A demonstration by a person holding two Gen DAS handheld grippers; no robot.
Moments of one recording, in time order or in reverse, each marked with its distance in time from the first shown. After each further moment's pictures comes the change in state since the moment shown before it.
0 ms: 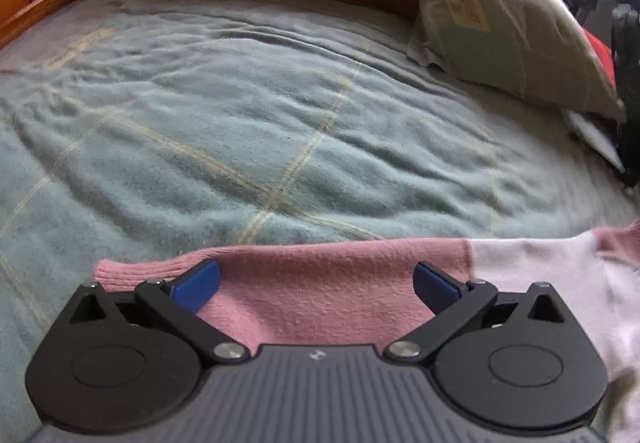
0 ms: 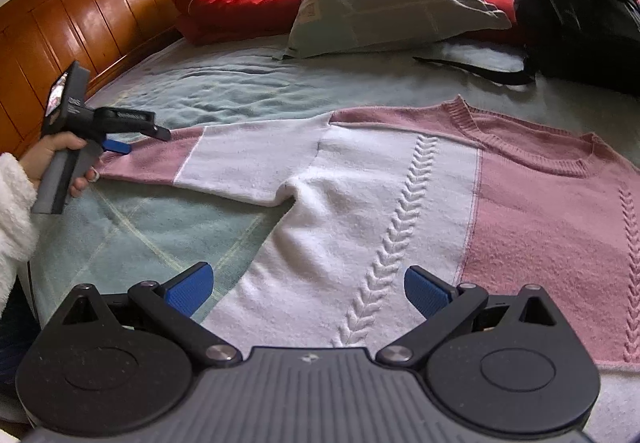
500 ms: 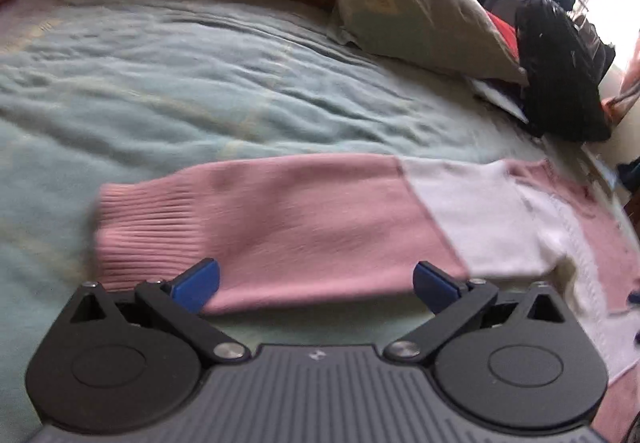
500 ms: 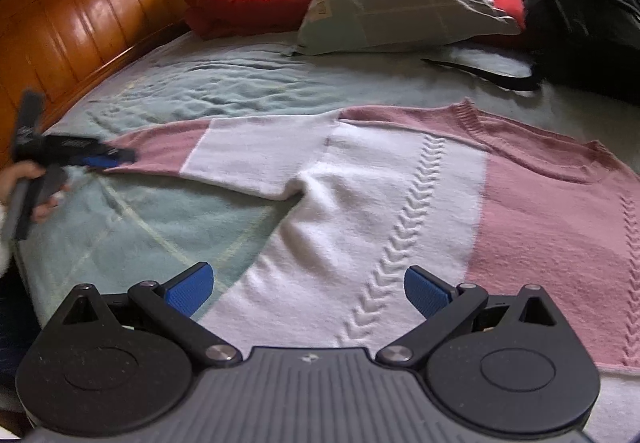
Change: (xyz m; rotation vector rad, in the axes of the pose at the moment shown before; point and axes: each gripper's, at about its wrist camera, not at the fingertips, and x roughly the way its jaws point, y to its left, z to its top) left arm -0.041 0.045 -0.054 0.136 -0.016 -0.230; right arm -0.002 0.005 -0.003 -0.027 -0.001 -0.013
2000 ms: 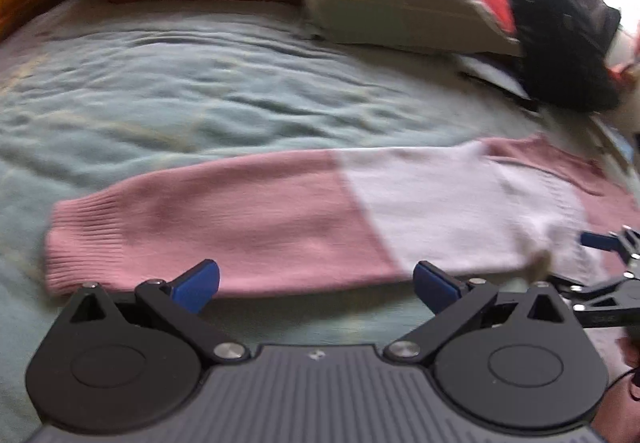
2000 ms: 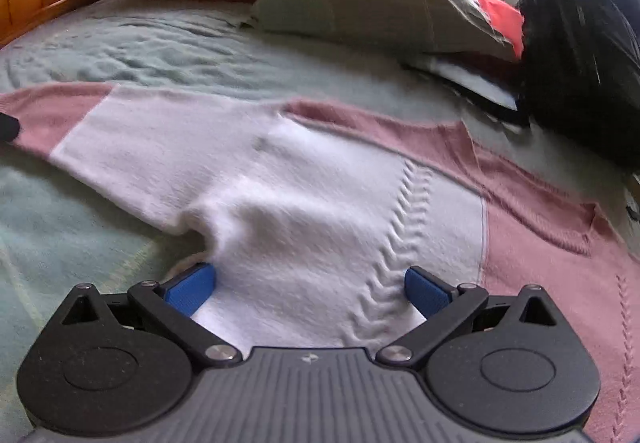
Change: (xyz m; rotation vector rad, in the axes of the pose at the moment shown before) left arm 0.007 -0.094 0.006 0.092 0.038 0.037; right arm 0.106 0.002 0.027 -0.157 0.023 -0.212
